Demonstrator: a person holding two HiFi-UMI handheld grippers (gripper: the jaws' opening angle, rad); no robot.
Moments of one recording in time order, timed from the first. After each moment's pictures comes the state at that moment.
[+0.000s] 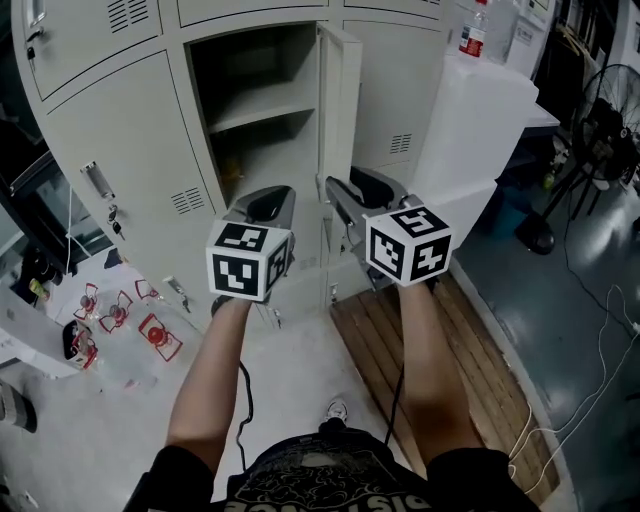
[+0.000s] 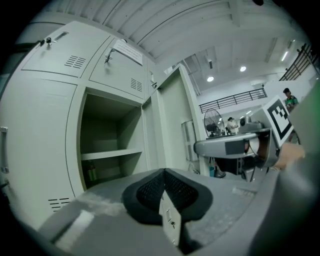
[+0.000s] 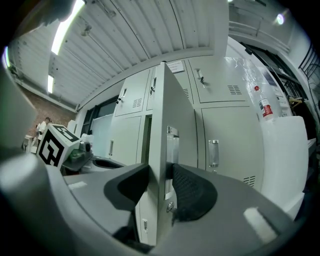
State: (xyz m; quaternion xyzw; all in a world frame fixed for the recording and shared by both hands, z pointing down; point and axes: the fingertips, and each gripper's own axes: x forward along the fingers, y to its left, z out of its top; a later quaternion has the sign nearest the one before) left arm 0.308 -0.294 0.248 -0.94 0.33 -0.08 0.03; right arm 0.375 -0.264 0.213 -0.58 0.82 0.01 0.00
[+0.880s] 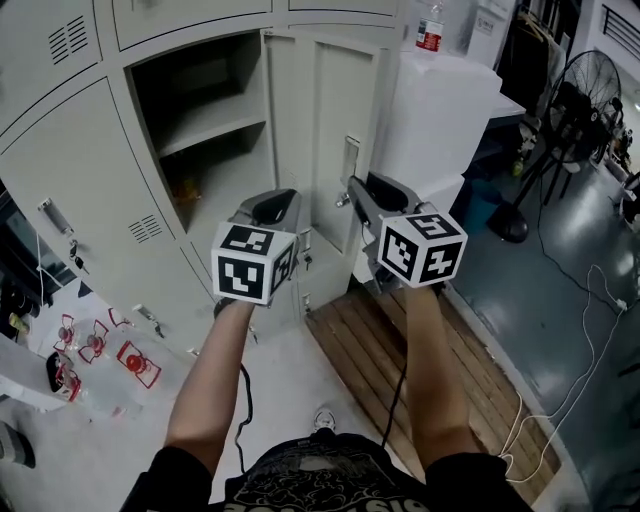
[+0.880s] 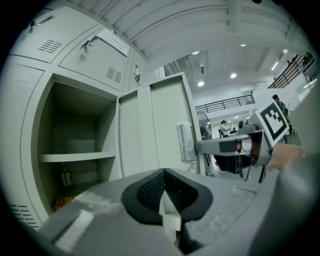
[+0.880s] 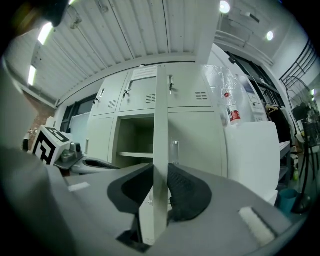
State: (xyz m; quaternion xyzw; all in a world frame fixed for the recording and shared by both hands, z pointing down) left arm 0.402 -0.290 0.248 -0.96 0.26 -0.07 0.03; right arm 0.489 -0.249 0.215 -0.66 0.75 0.00 0.02
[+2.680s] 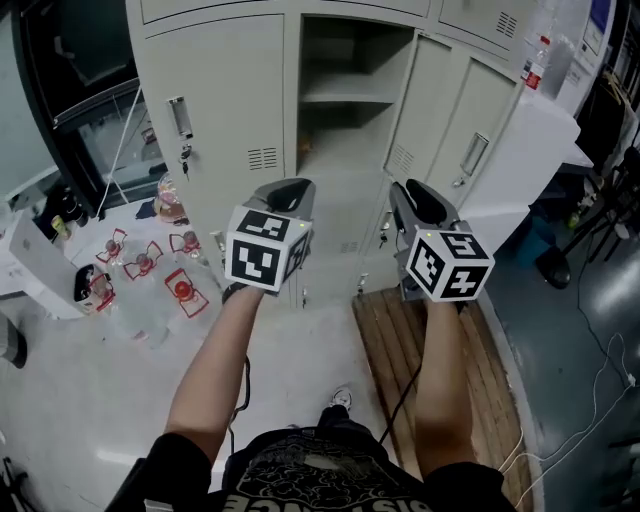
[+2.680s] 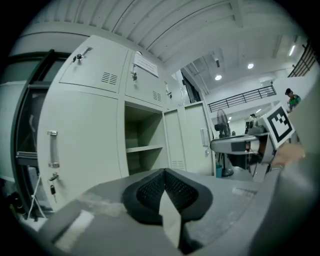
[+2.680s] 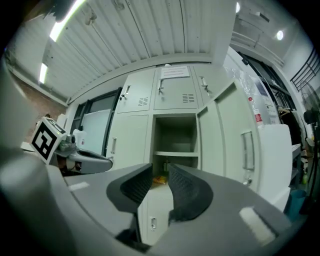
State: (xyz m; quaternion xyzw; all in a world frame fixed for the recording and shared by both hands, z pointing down) left arm 0.180 -0.258 0.252 -0.92 0.39 -0.07 0.02; right arm 0.319 -0.216 0.223 -0.63 0.78 0.02 0.00
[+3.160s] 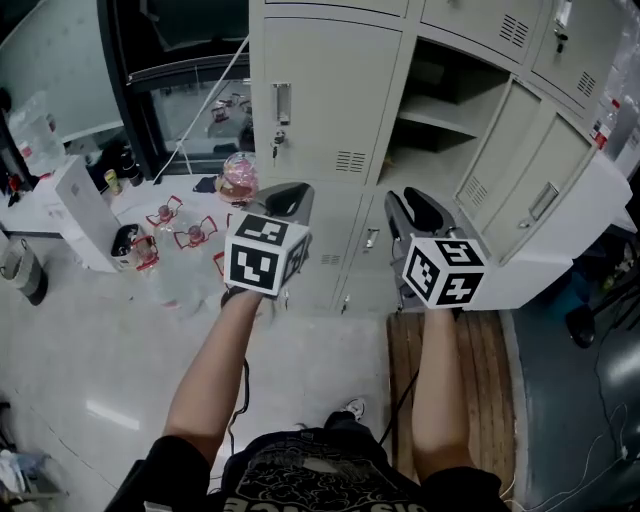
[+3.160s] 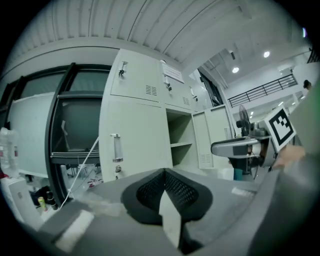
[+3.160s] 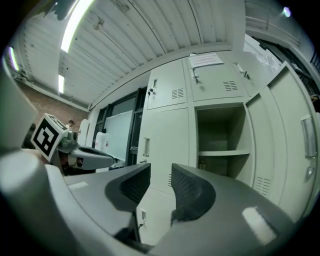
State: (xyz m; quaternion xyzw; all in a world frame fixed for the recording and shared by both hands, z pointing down) left arm 0.017 -0.252 0.255 -0.87 0.50 -0.08 0.01; right arm 0.161 -0.242 0.231 -0.53 0.85 0.02 -0.01
